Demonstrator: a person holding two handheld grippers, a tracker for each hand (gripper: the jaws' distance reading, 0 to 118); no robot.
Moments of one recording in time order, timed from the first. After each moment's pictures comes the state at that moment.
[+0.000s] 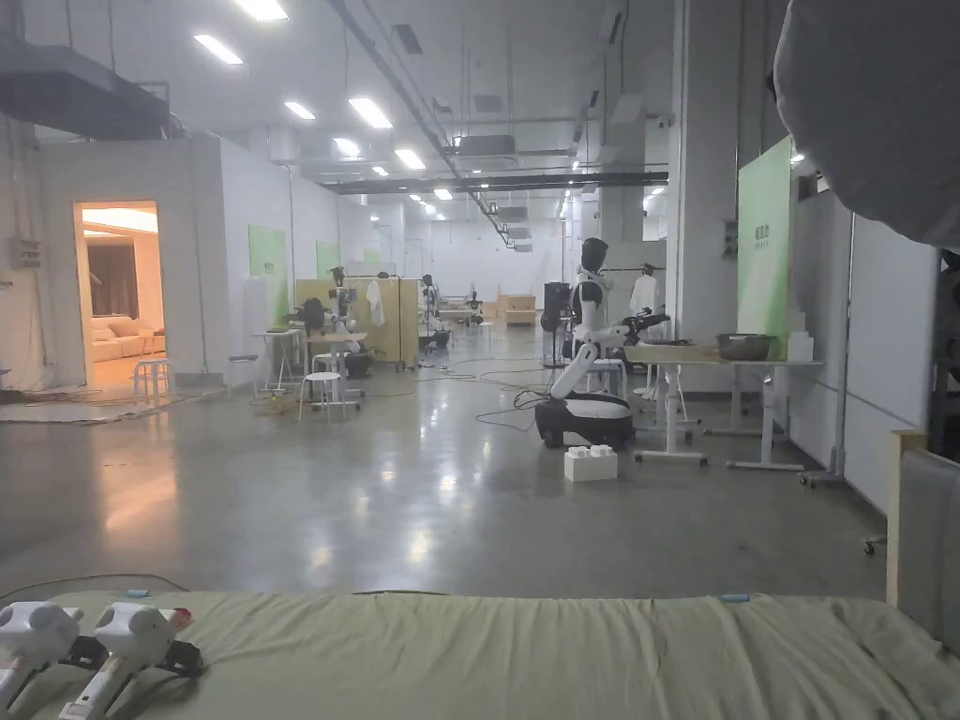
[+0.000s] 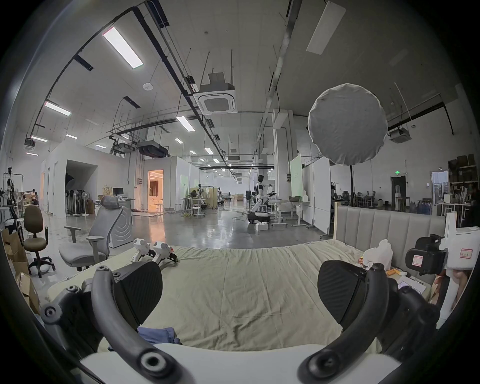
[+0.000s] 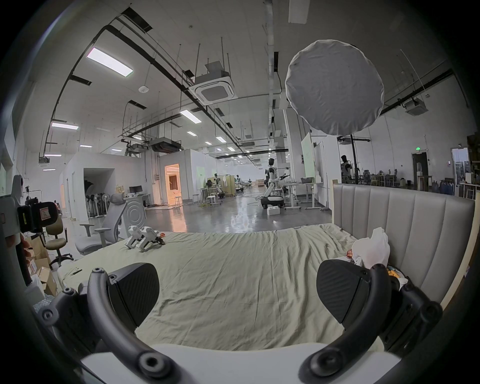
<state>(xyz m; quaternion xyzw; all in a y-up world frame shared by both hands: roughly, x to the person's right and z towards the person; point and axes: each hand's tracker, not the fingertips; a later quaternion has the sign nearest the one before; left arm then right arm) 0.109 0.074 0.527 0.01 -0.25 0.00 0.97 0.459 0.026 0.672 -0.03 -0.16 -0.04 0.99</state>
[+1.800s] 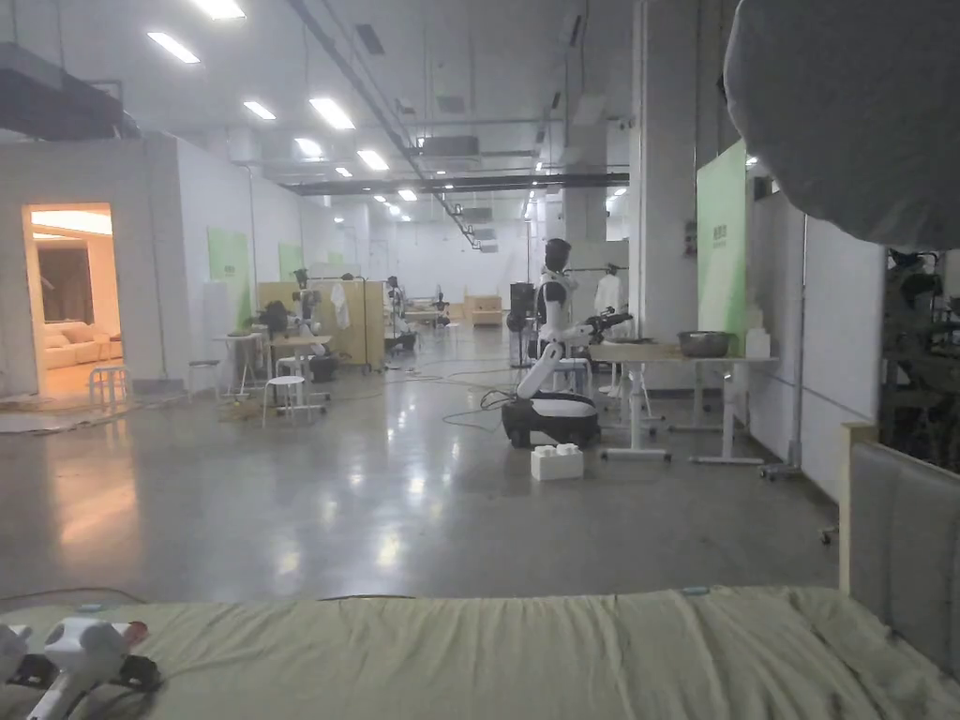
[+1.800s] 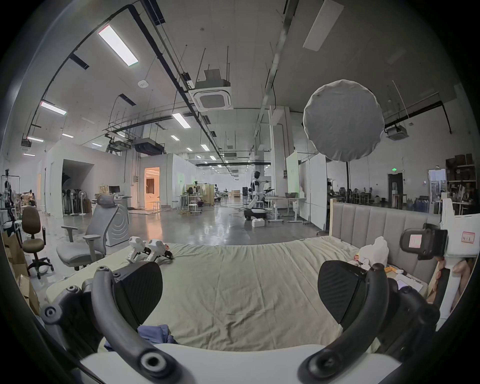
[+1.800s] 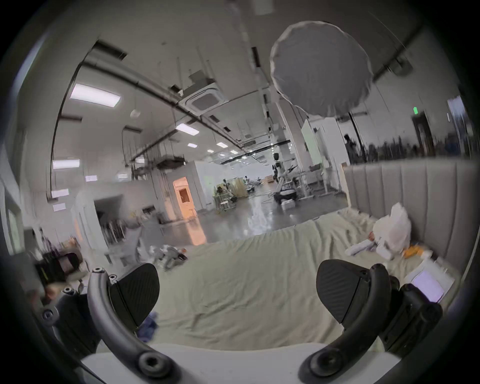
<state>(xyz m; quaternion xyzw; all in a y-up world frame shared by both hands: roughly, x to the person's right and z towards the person) 0.127 0.075 0.534 0.00 -0.26 -0.01 0.97 0.452 0.046 0.660 -0.02 -0.13 -0.09 0.99</state>
